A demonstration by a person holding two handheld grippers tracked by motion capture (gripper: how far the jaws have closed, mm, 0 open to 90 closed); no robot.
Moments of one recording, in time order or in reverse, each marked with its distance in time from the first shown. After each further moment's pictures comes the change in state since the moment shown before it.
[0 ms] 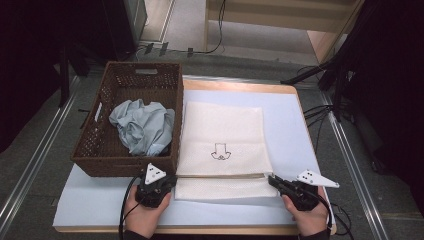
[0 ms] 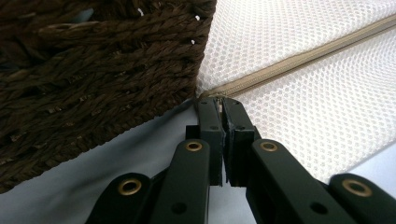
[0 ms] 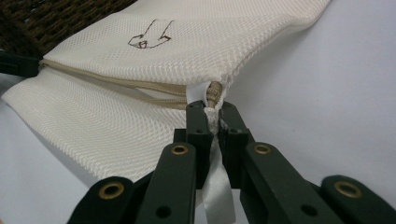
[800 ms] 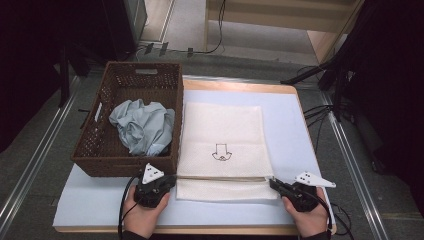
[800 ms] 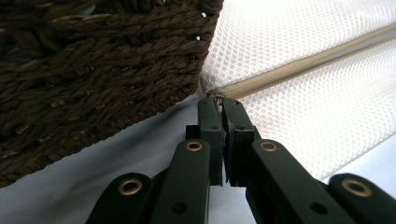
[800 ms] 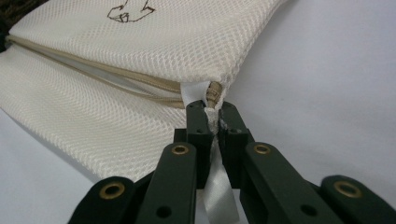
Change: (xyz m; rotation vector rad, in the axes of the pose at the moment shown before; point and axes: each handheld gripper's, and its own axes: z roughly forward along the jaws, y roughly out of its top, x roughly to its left) left arm 0.003 -0.002 -0.002 -0.002 -0.015 -0.018; right arm -0.006 -0.011 0.005 0.076 -0.041 0.008
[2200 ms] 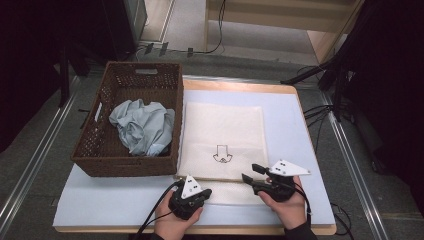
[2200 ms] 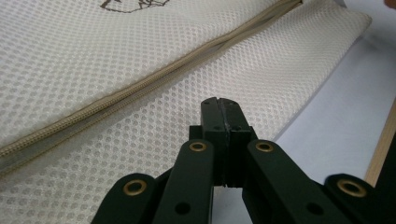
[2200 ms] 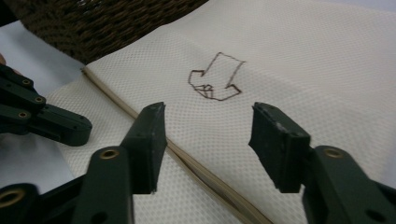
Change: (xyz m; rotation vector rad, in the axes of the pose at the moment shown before) left arm -0.078 0.003 0.032 0.006 -0.197 0.213; right arm 0.052 0.046 0.034 -0.051 0.143 -0.176
